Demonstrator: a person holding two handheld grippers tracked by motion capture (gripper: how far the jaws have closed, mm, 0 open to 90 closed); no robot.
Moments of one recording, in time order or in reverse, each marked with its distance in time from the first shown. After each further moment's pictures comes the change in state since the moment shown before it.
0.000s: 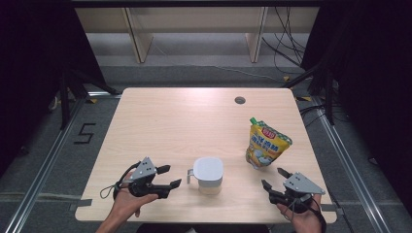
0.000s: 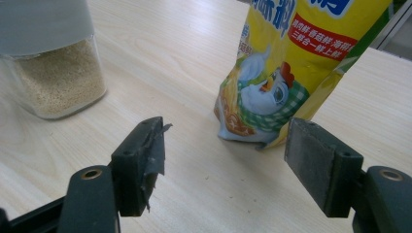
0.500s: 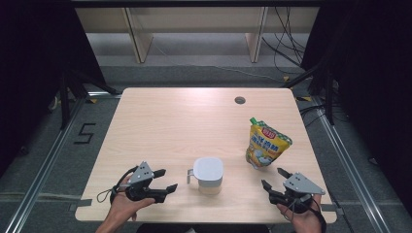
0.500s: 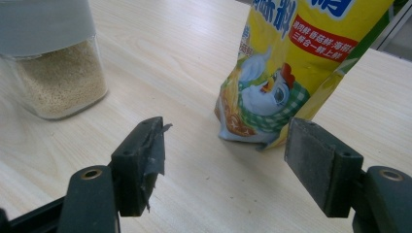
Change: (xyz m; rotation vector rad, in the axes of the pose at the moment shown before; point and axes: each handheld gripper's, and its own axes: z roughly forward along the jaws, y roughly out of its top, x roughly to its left) left arm 0.004 -0.018 -0.003 0.031 0.019 -0.019; right arm -0.002 0.001 -0.001 -0.014 -0.020 -0.034
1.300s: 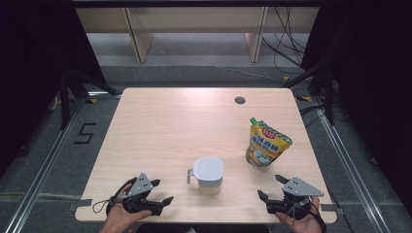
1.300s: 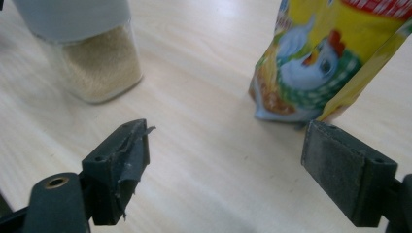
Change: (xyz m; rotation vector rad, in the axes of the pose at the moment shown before) left arm -0.014 -0.027 -0.005 0.086 0.034 0.027; right arm 0.013 -0.009 -0.005 0.097 0.127 0.114
